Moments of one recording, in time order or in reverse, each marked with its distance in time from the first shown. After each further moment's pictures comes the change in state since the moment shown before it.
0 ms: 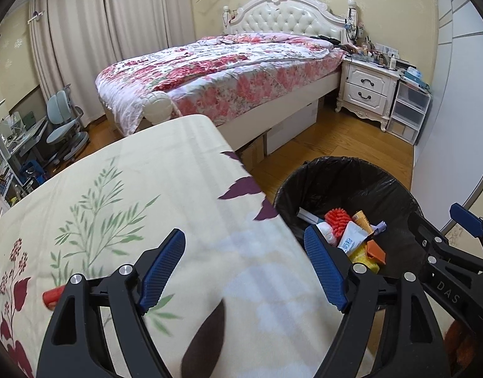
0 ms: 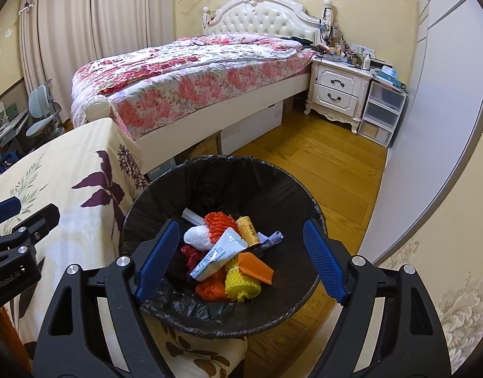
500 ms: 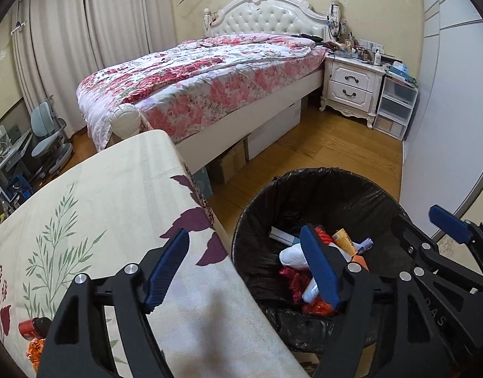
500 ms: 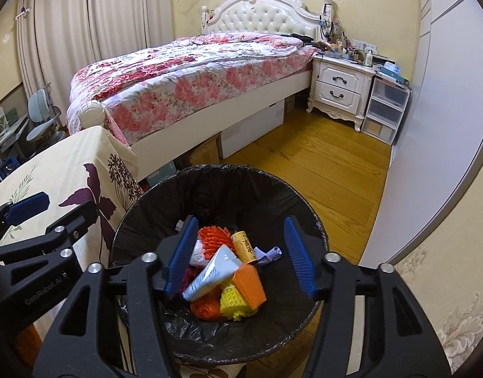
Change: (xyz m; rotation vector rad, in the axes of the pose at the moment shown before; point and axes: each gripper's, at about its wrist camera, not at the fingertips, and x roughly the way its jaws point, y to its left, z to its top) left arm 0.040 -0.044 0.028 0.054 -0.003 -0.053; right arm 0.028 -0.011 0.018 0.017 0.005 0.005
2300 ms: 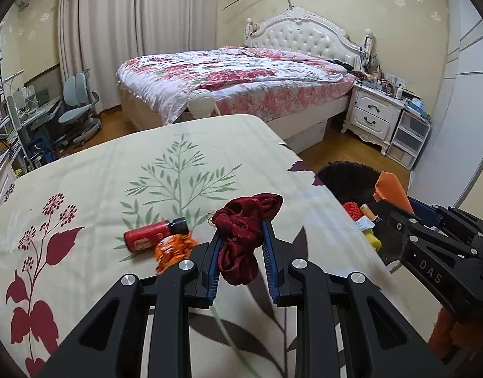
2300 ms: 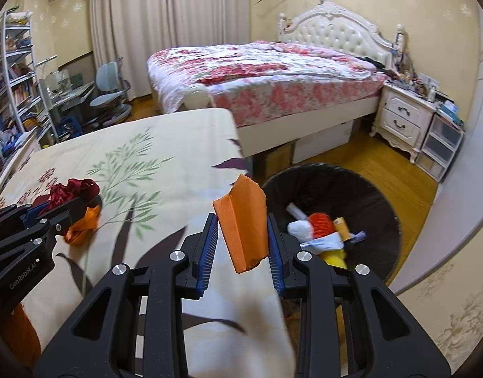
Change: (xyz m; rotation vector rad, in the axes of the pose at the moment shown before) left arm -0.126 0.121 -0.083 -0.153 -0.059 0.016; right arm -0.102 0.113 -0.037 -0.203 -0.024 0.229
